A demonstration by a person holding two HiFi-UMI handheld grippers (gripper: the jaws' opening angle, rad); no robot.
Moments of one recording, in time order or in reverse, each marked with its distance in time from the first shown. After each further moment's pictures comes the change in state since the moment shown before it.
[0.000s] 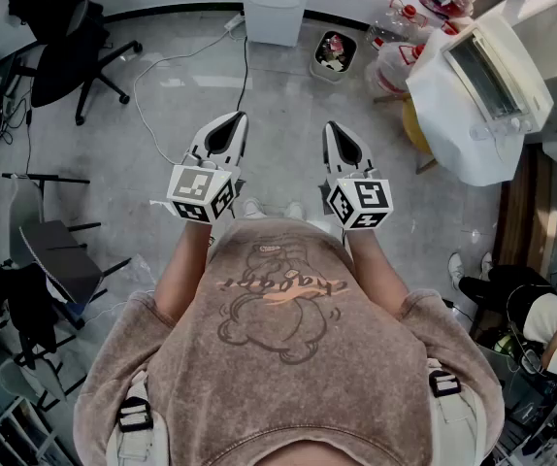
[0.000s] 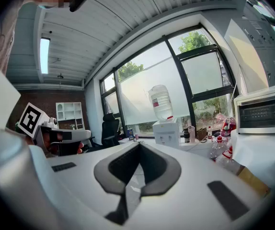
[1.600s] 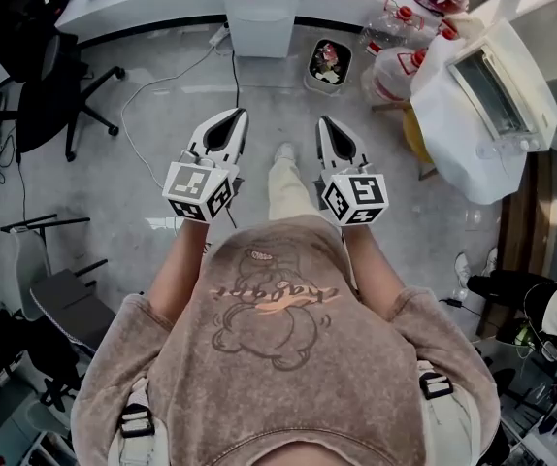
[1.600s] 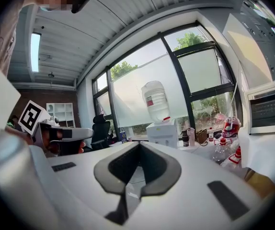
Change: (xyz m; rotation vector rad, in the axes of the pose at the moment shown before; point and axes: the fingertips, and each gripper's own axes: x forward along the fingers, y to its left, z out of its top) left arm 0.124 0.092 0.017 -0.009 0.011 -0.119; right arm 0.142 -0.044 0.009 0.019 -0.027 -0.058
